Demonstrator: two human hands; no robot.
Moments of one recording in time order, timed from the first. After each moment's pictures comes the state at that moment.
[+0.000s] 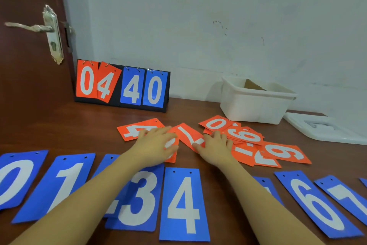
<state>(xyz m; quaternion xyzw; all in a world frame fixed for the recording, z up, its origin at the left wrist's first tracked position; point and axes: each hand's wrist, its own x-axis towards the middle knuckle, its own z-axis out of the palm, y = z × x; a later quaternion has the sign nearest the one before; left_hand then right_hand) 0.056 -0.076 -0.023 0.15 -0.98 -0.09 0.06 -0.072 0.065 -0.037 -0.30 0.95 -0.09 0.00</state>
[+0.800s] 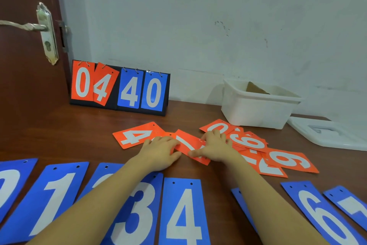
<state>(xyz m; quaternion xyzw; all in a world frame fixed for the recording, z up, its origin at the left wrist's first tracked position) 0.023 -0.083 -0.036 0.16 -0.98 -0.11 0.01 -0.101 0.051 -0.024 -0.32 0.94 -0.11 0.08</state>
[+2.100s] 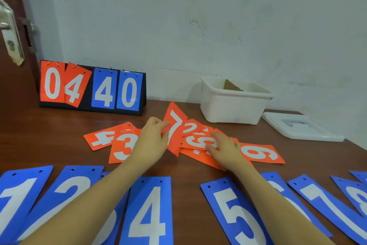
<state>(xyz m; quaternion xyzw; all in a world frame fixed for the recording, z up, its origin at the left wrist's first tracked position) 0.000 -0.028 -0.016 0.16 -0.89 -0.29 0.32 -0.138 0.141 -0.039 -0.30 0.94 -0.17 -0.01</state>
